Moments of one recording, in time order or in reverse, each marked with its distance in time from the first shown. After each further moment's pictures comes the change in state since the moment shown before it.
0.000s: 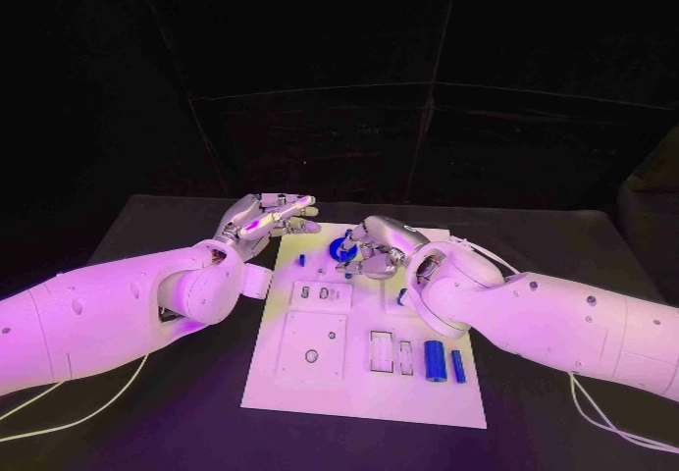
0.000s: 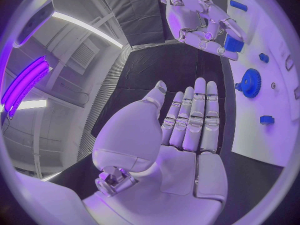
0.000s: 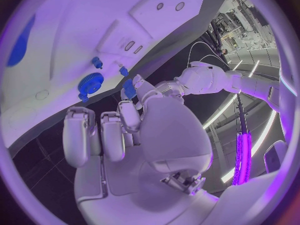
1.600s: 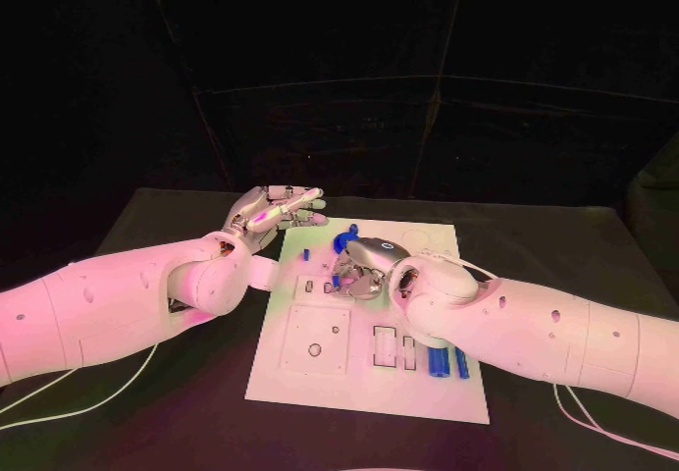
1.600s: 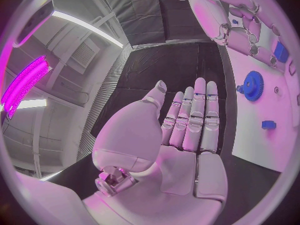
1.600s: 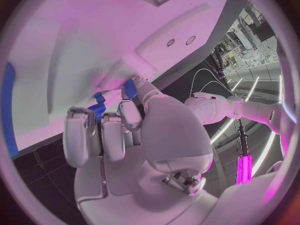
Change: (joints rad) left arm 0.003 0.010 0.000 -0.001 0.012 -0.002 0.003; left_hand 0.000 0.000 -0.003 -0.003 0.000 0.000 0.000 0.000 0.000 0.000 0.000 0.000 0.000 0.000 0.000 -0.004 0.001 0.000 0.000 0.000 -0.004 -0.001; right arm -0.031 0.092 -0.034 -0.077 -0.154 0.124 -0.059; right_hand -0.014 -0.018 -0.001 0.000 0.004 0.005 -0.002 -0.009 -0.003 -0.007 0.000 -0.033 -0.022 0.000 0.000 -0.006 0.001 0.000 0.000 0.000 0.000 0.000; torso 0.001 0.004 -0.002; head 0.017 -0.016
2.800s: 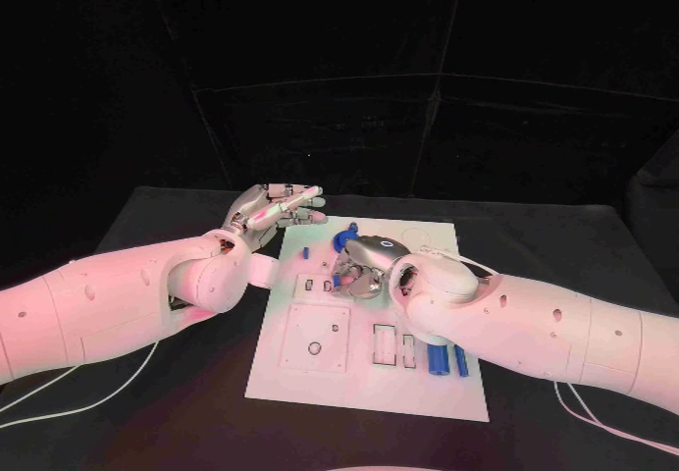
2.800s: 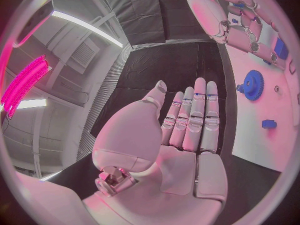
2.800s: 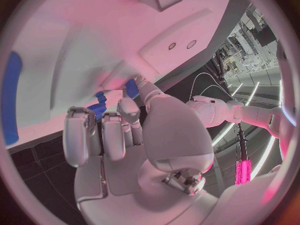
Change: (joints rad) left arm 0.000 0.007 0.000 -0.012 0.001 0.004 -0.001; left_hand 0.000 0.000 0.003 -0.003 0.000 0.000 0.000 0.000 0.000 0.000 0.000 -0.004 0.000 0.000 0.000 0.000 0.001 0.000 0.000 0.000 0.000 -0.001; right arm 0.004 -0.006 0.003 0.011 -0.042 0.033 -0.020; right_hand -0.037 -0.037 -0.004 0.004 -0.027 -0.004 -0.001 -0.032 -0.008 -0.039 0.014 -0.093 -0.067 0.000 0.000 0.000 0.000 0.000 0.000 0.000 -0.008 0.000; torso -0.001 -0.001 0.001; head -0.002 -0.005
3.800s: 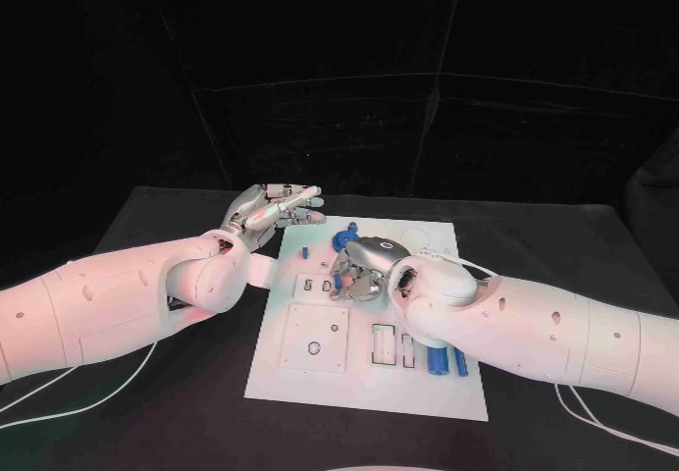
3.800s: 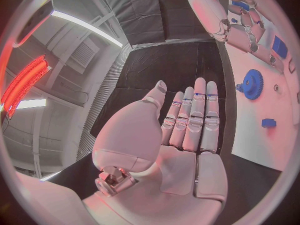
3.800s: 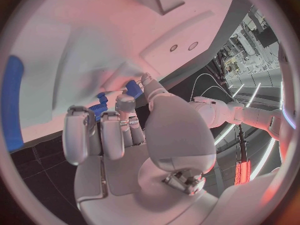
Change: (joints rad) left arm 0.000 -0.001 0.000 -0.001 0.001 -0.001 -0.003; left_hand 0.000 0.000 0.000 0.000 0.000 0.000 0.000 0.000 0.000 0.000 0.000 0.000 -0.001 0.000 0.000 0.000 0.000 0.000 0.000 0.000 0.000 0.000; right arm -0.004 -0.003 -0.005 0.006 -0.013 -0.019 -0.016; right_hand -0.056 -0.066 -0.078 0.050 0.028 -0.117 0.024 -0.050 -0.006 -0.063 0.020 -0.097 -0.082 0.000 0.026 -0.004 0.000 0.000 -0.009 0.017 -0.011 0.001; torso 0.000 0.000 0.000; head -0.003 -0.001
